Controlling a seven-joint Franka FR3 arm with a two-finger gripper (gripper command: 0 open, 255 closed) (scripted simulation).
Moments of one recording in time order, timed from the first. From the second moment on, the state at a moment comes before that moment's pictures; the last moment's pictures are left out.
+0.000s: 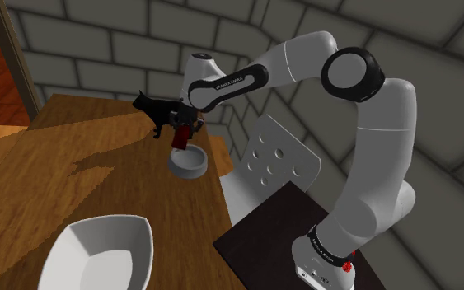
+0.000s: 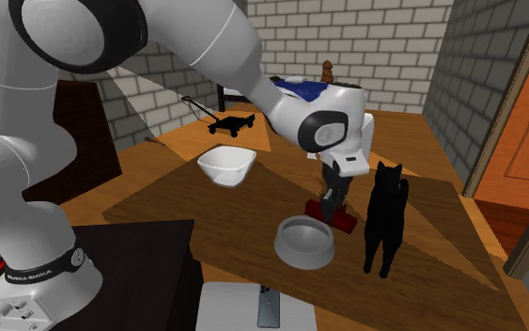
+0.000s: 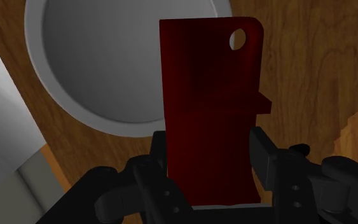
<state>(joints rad) -0.27 0.58 0.46 -1.78 -0.31 2.36 1.07</state>
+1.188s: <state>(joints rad) -0.33 0.48 0.47 -2.01 -0.29 2.49 1.06</state>
